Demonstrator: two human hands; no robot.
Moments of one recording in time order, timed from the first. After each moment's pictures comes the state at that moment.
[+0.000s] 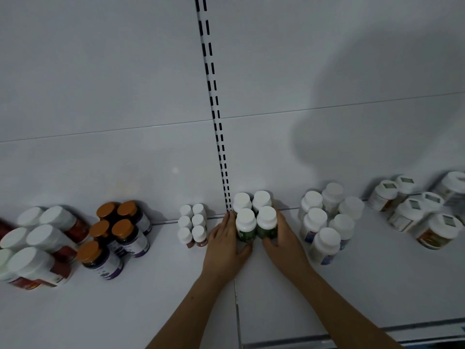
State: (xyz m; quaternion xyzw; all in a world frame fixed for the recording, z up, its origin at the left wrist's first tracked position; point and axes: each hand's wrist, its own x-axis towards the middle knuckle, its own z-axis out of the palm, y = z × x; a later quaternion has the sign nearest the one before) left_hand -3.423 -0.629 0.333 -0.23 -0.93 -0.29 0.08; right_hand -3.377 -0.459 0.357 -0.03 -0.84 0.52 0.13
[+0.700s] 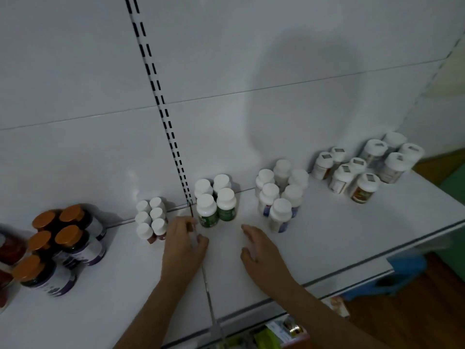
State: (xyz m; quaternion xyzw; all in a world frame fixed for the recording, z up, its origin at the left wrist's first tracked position) left_hand -3.390 -0.649 0.349 -0.21 -0.89 -0.40 0.12; right_hand -3.285 -0.468 0.350 -0.09 -0.87 0.47 0.10
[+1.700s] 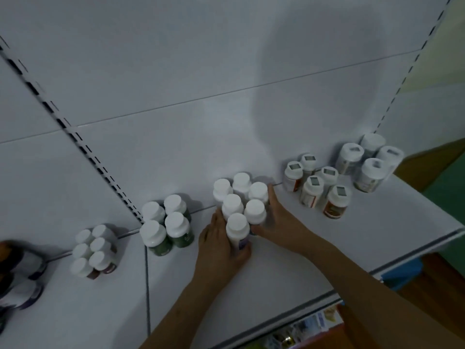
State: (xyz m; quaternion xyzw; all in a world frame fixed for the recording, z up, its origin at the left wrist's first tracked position) left_hand -3.382 -0.467 0.341 -0.29 -0.90 -0.34 0.02; right_hand -3.337 -0.274 0.387 -0.04 -0.90 0.43 0.09
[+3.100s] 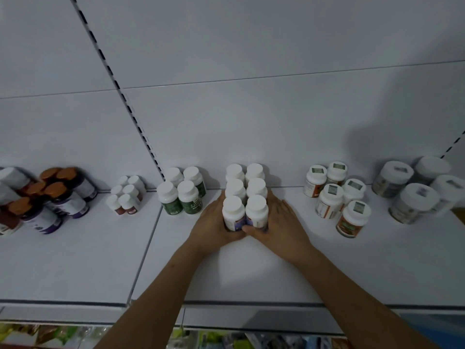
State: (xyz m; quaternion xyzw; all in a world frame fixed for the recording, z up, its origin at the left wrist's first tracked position) left_hand -3.374 -0.464 0.358 -0.28 -0.88 -0.37 0.04; right_hand -3.350 -0.264 0.334 0.07 -0.94 0.31 0.08
